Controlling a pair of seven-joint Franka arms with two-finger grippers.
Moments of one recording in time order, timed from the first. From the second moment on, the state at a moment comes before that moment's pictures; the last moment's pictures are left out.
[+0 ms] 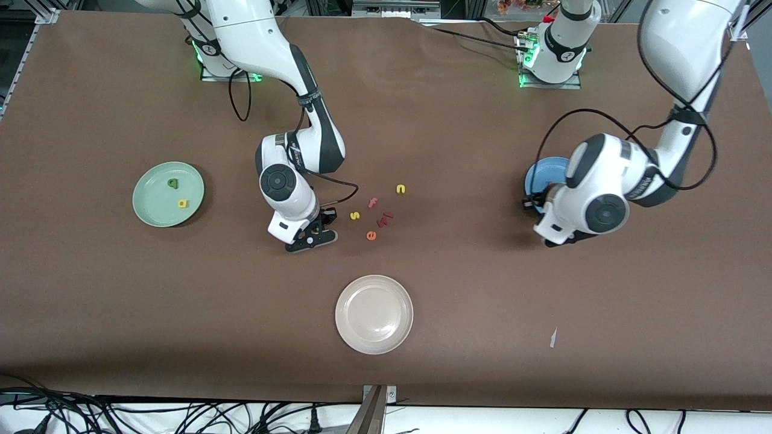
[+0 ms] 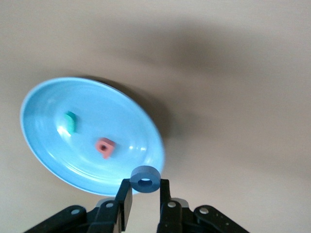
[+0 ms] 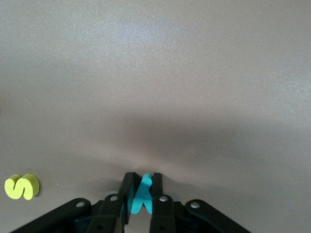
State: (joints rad) left arm 0.21 0.50 -0.42 -1.82 0.12 1.79 -0.52; right arm 0.97 0.76 -0.49 -1.72 0.53 2.34 -0.08
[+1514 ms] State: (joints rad) left arm 0.23 0.54 -0.46 -1.46 0.12 1.55 -0.40; right arm 0.80 0.70 -0.90 -1.67 0.53 1.80 -0.40
